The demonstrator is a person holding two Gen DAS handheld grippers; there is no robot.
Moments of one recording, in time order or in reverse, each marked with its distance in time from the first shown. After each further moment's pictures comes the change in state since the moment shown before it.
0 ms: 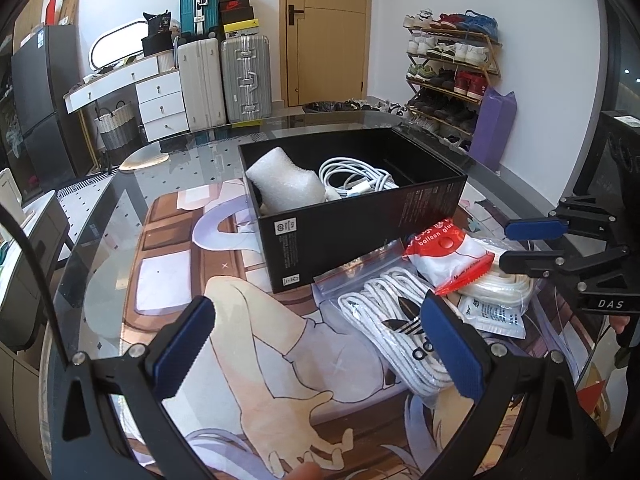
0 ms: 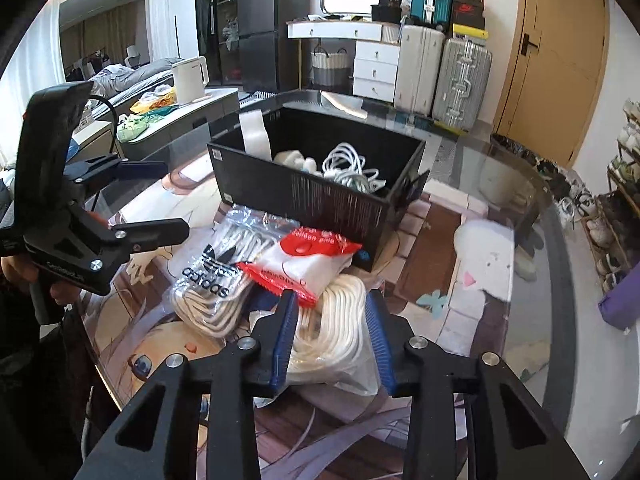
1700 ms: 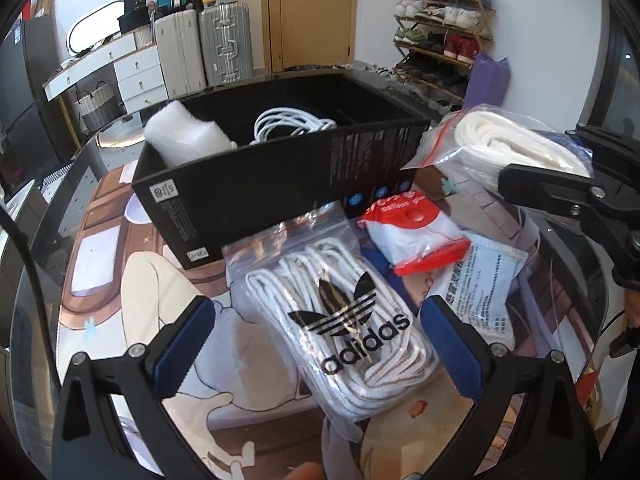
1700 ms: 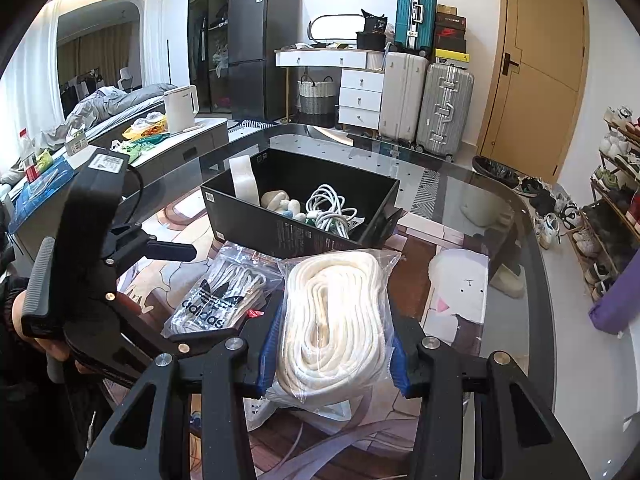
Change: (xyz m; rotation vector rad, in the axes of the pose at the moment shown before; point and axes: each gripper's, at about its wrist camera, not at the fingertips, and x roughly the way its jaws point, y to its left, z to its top) left arm 0.038 -0.048 -0.004 0.019 0.141 -0.026; right arm -0.031 -0.002 0.010 0.018 -0.117 -0.052
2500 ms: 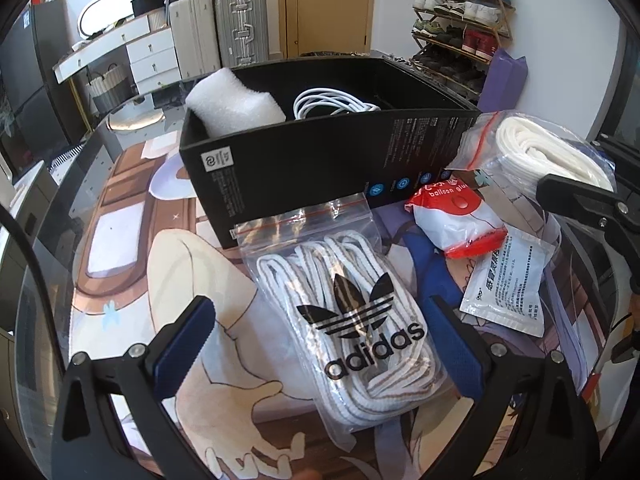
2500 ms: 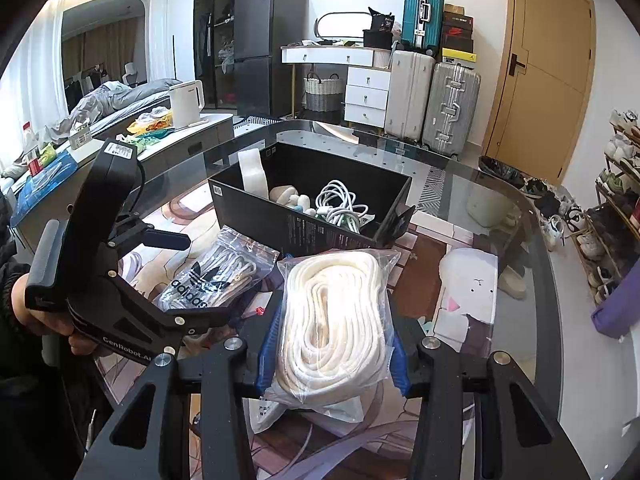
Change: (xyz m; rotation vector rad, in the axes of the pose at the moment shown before) left arm 0.006 0.028 -0.001 -0.044 0.048 0.018; right arm 0.006 0.006 -0.002 -0.016 0.008 0.013
